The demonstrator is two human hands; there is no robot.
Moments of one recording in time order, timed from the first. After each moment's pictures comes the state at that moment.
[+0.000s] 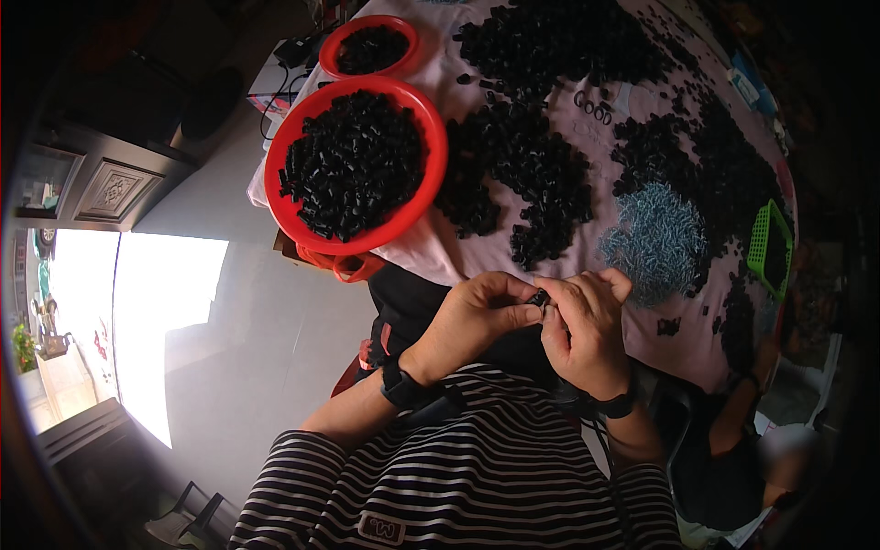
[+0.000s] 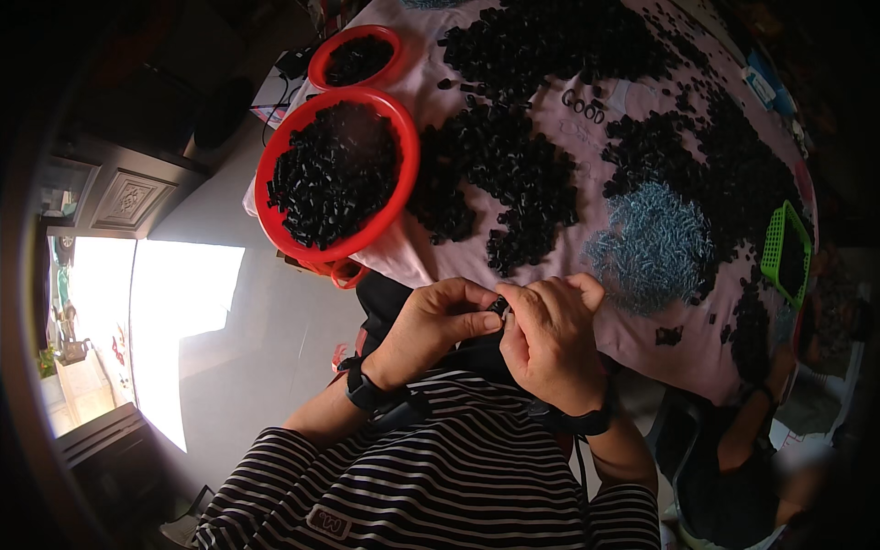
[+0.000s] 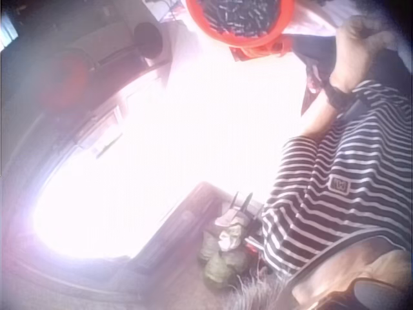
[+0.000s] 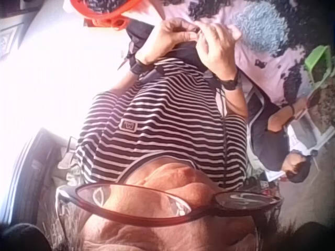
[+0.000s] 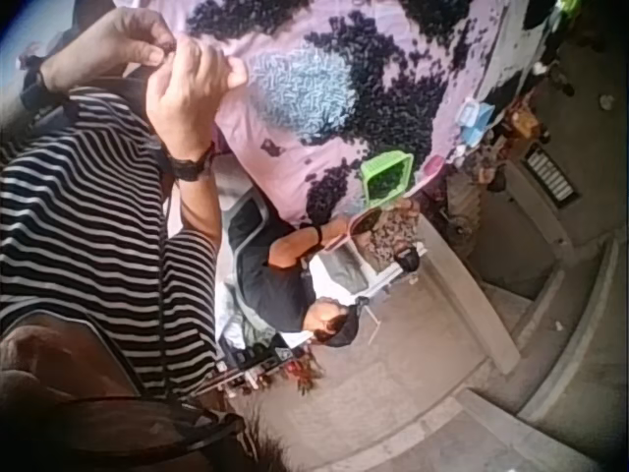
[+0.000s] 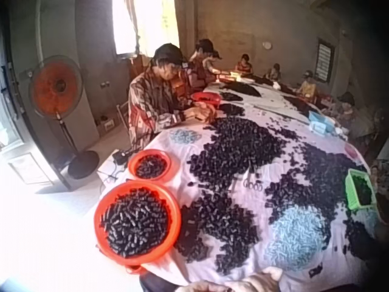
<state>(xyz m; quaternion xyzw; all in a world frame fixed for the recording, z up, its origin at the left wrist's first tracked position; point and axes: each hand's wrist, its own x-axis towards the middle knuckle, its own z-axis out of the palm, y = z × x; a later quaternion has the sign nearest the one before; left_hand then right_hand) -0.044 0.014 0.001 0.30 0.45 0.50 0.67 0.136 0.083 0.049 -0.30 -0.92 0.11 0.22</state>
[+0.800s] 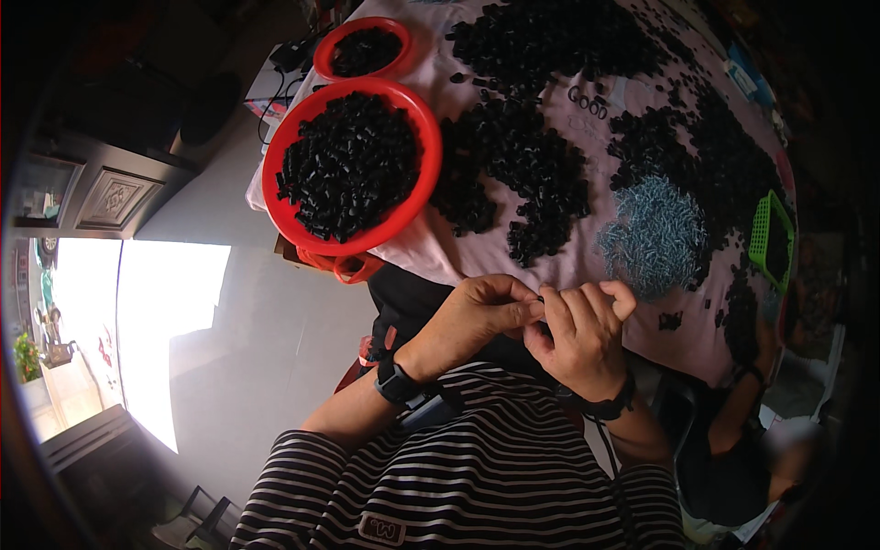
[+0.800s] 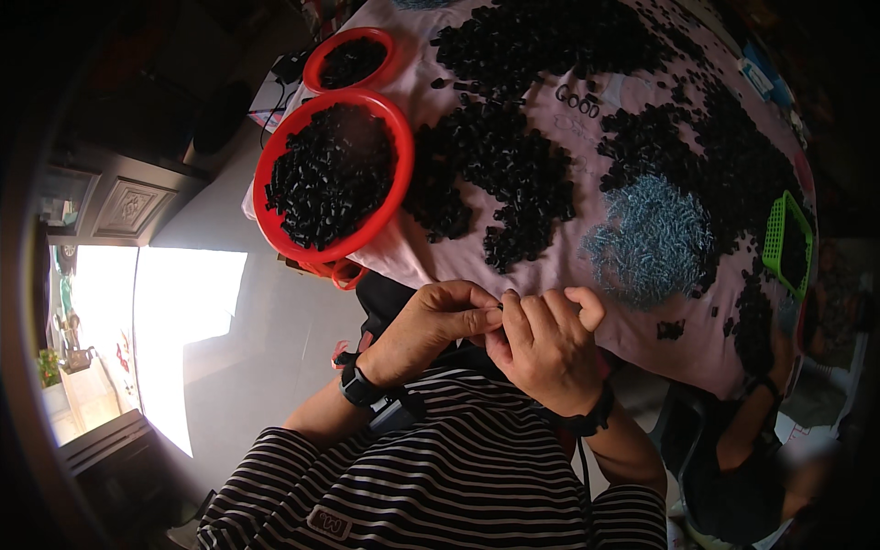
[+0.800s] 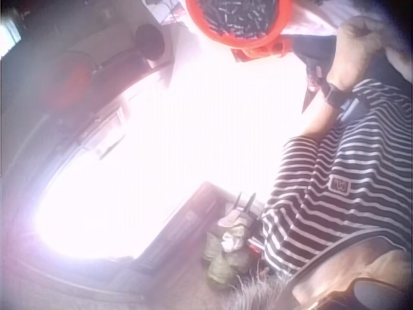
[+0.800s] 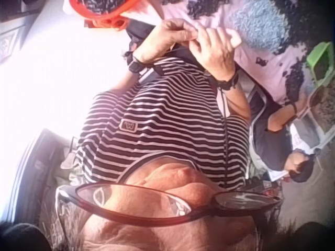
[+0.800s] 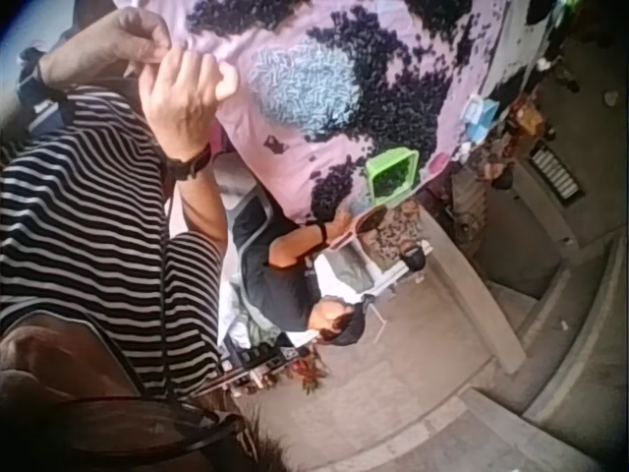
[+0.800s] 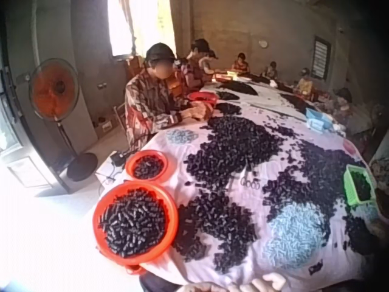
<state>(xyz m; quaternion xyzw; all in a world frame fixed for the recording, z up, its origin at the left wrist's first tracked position) -0.049 0.020 0.012 0.26 0.41 0.45 0.75 0.140 0.067 0.041 -0.29 -0.93 0.01 0.21</state>
